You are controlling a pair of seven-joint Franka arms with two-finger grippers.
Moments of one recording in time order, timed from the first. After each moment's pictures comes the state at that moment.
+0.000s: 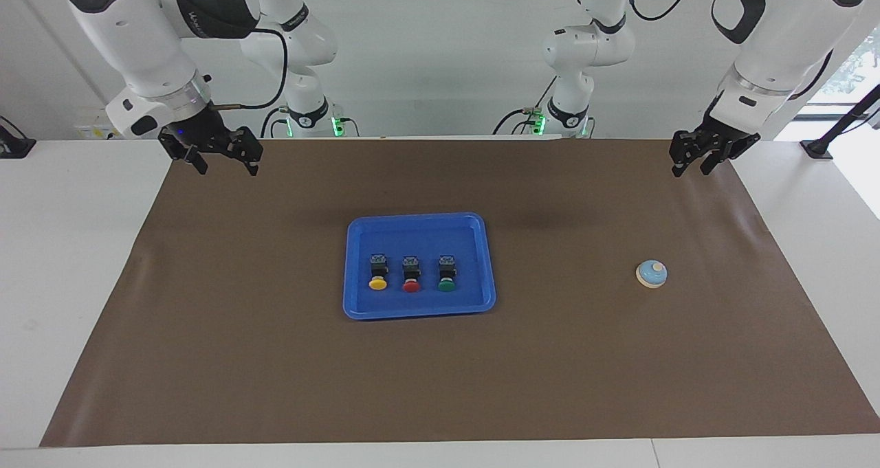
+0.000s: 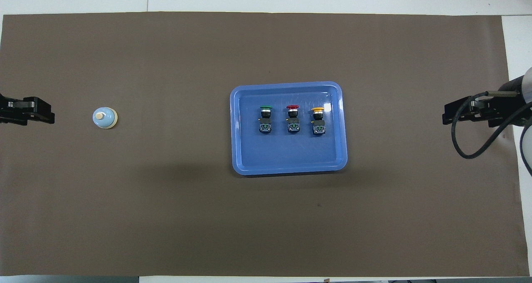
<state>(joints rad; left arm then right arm) 0.02 -0.03 -0.04 -1.68 0.01 1.64 -0.02 -0.03 -0.02 0.03 -1.69 0.03 1.59 0.08</state>
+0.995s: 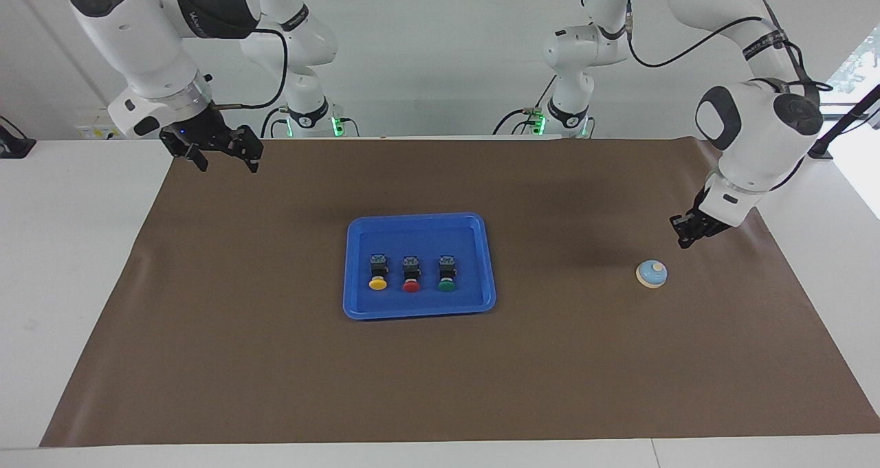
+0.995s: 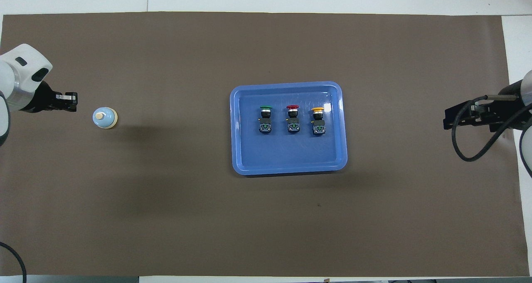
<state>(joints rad) 0.08 0.17 -0.03 -1.89 0.01 2.10 0.04 -0.03 -0.03 0.03 -1.69 0.02 1.56 0.08</state>
